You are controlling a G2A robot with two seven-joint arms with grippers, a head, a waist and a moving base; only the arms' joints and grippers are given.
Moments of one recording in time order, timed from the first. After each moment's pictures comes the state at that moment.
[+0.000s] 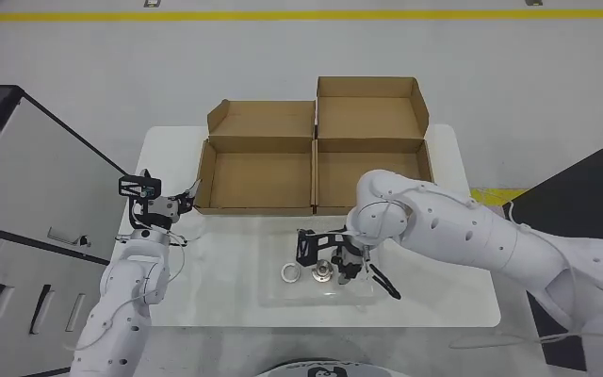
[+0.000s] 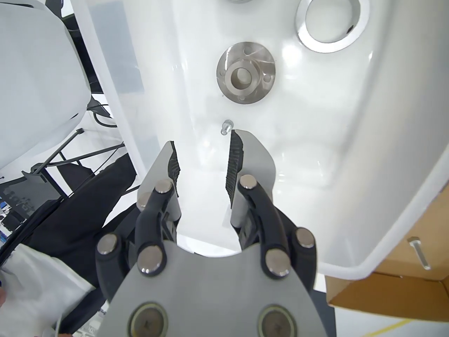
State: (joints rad) left arm 1.73 -1.15 -1.60 -1.80 1.33 0.00 0.00; right arm -0.47 -1.01 0.17 -1.70 -0.25 -0.36 1.46
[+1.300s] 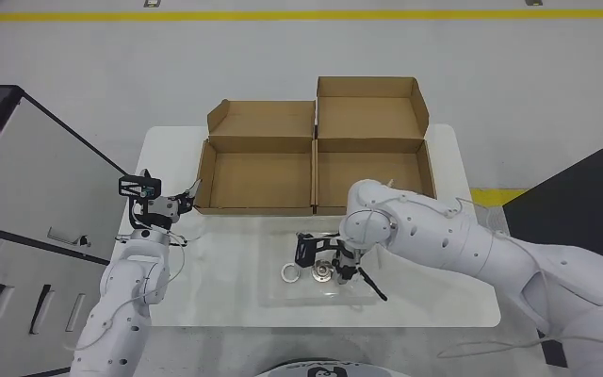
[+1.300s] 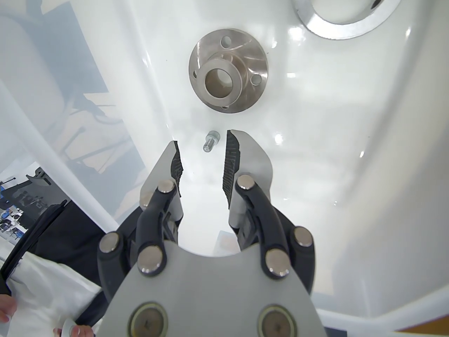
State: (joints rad) left arm 1.73 -1.15 -1.60 -1.80 1.33 0.00 0.00; right arm -0.54 -1.09 0.17 -1.57 -0.36 -0.35 1.47
